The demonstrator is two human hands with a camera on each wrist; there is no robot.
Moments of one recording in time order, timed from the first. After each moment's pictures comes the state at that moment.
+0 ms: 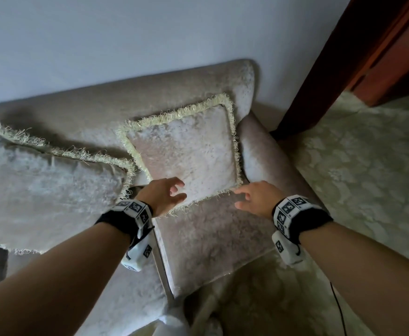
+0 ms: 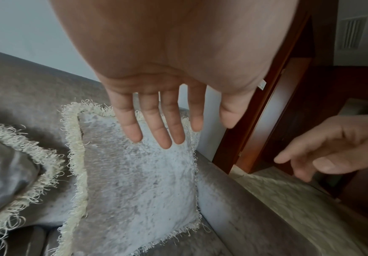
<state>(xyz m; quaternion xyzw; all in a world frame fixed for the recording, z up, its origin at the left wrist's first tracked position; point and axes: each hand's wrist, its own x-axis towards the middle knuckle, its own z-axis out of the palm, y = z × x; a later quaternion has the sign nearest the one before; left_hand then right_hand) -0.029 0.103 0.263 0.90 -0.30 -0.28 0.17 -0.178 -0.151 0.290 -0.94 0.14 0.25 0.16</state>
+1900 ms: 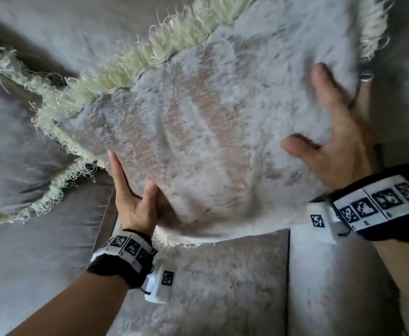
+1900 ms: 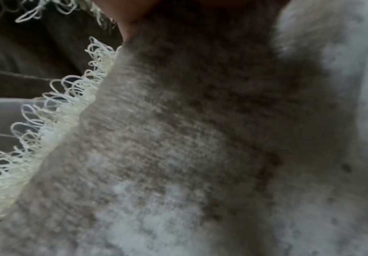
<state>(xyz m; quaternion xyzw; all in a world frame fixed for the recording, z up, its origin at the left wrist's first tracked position) 0.092 -0.010 -0.036 0.78 0.14 0.17 0.59 0.179 -0.320 0.116 -0.93 -0.16 -0.18 0.27</state>
